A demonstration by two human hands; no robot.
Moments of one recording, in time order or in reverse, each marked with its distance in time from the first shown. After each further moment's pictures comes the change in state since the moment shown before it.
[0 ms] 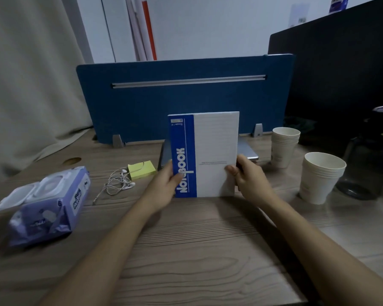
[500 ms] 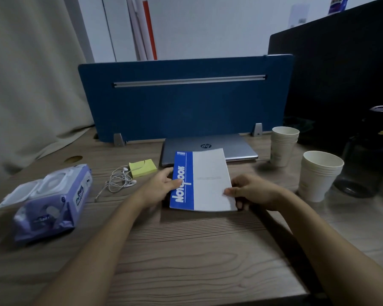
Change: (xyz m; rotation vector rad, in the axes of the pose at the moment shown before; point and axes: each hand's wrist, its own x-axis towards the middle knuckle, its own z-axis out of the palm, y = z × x) left_hand 0.000 0.000 -0.018 -0.053 -0.161 -0.261; right_hand -0.006 0.005 -0.012 0.184 -0.596 0.411
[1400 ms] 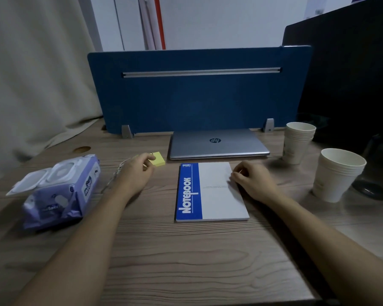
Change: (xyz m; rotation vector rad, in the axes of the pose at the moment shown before) left_hand 0.004 -0.037 -0.067 0.733 0.572 0.064; right_hand 0.035 0.012 0.013 -0.434 0.556 -0.254
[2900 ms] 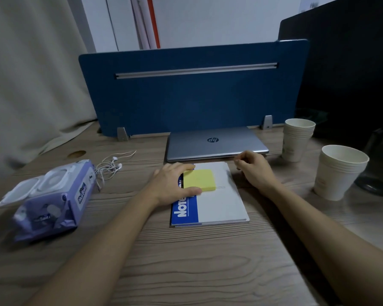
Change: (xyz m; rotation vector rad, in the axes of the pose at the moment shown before) left_hand -0.006 0.052 0.043 0.130 -0.353 0.293; right_hand 0.032 0.020 0.009 0.373 0.107 0.140
